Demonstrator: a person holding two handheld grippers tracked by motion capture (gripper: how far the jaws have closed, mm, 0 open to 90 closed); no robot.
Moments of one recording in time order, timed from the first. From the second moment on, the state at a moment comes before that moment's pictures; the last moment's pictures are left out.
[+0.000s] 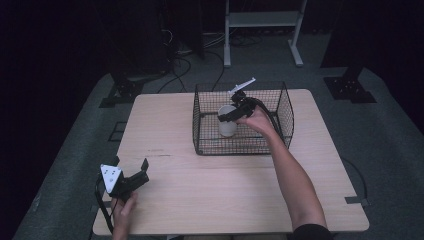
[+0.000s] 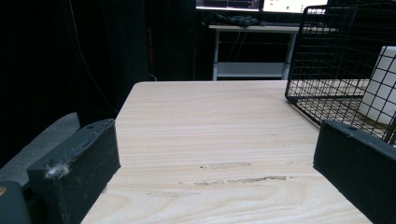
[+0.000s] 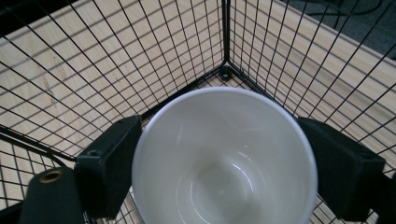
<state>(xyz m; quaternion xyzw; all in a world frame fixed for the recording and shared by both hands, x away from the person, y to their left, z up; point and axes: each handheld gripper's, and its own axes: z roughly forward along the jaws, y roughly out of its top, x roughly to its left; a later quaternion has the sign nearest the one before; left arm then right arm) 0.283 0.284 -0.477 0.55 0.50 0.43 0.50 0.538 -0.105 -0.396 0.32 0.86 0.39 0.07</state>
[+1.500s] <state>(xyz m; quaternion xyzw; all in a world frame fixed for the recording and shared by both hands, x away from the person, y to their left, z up) 0.283 0.283 -0.477 0.56 0.50 0.43 0.50 0.488 -0.158 -0.347 0.33 0.82 0.47 0.07</state>
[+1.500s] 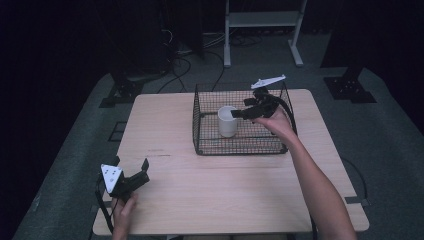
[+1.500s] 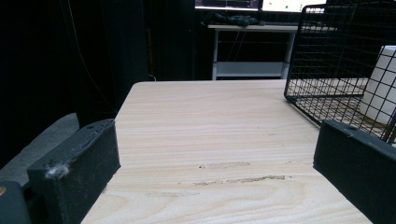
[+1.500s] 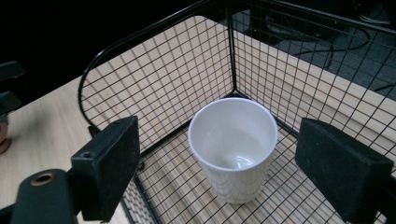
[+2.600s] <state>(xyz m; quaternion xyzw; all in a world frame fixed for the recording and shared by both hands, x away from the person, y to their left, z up) 0.283 0.283 -0.477 0.56 0.50 0.43 0.50 0.440 -0.187 -0.342 0.29 0.82 0.48 0.06</state>
